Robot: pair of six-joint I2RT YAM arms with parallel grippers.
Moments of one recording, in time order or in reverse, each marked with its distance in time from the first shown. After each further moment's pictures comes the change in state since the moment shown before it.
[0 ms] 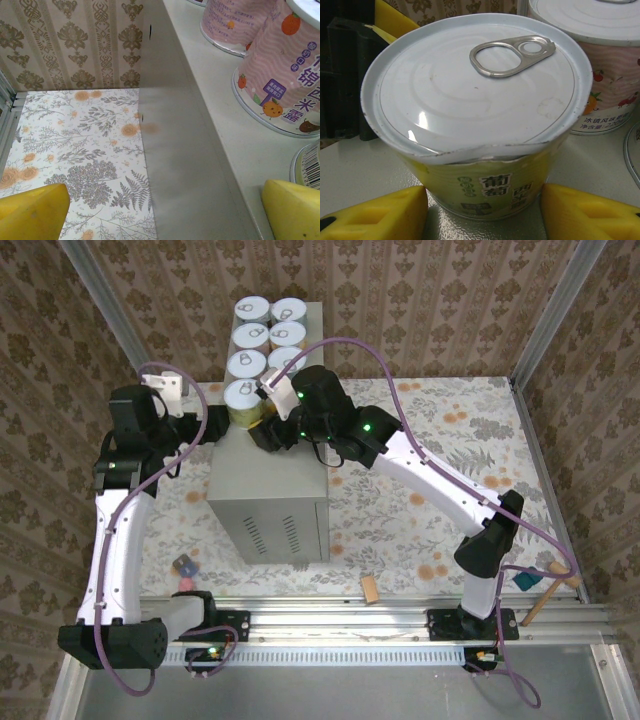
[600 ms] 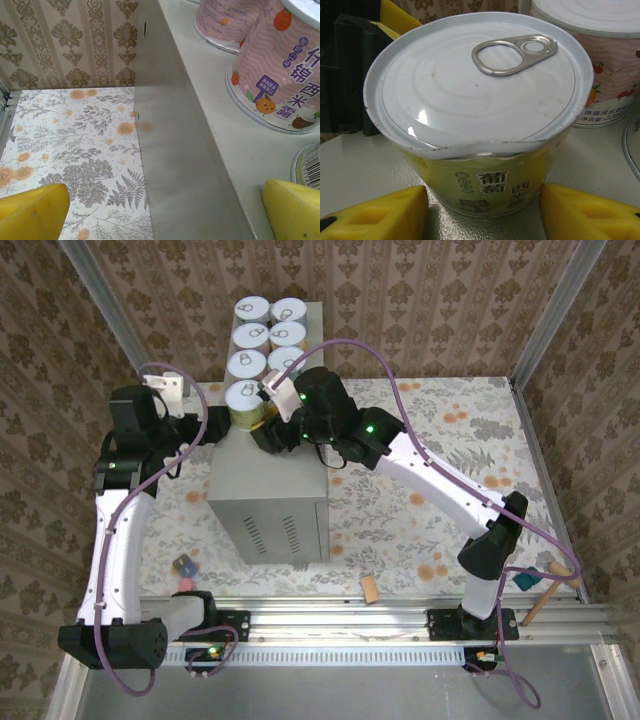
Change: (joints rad) left arm 0.000 0.000 0.000 -0.007 0.016 0.000; right arm 0.000 -0.023 -0.027 0.000 -0.003 -0.004
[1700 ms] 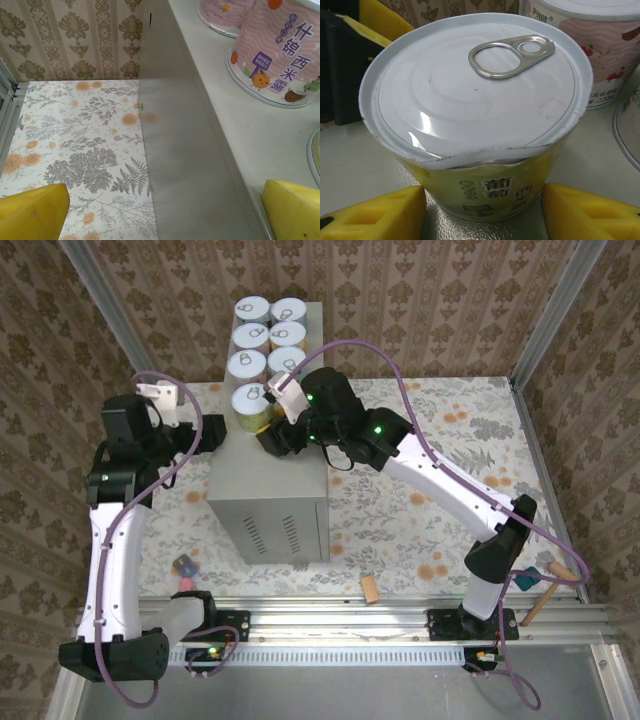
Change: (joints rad) left arm 0.023 -0.058 -0.013 -0.060 0.006 0.007; right arm -0.006 -0.039 -0.032 -0.026 -0.013 -0.008
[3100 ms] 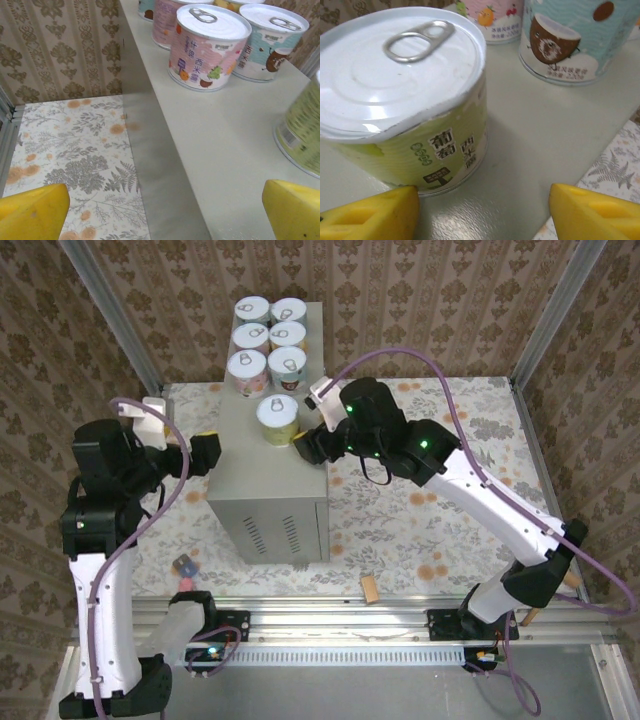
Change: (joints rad) left arm 0.010 -0.175 0.060 -0.155 0.080 0.047; right arm -0.026 -0.234 -0.189 -0.087 0.129 0.030
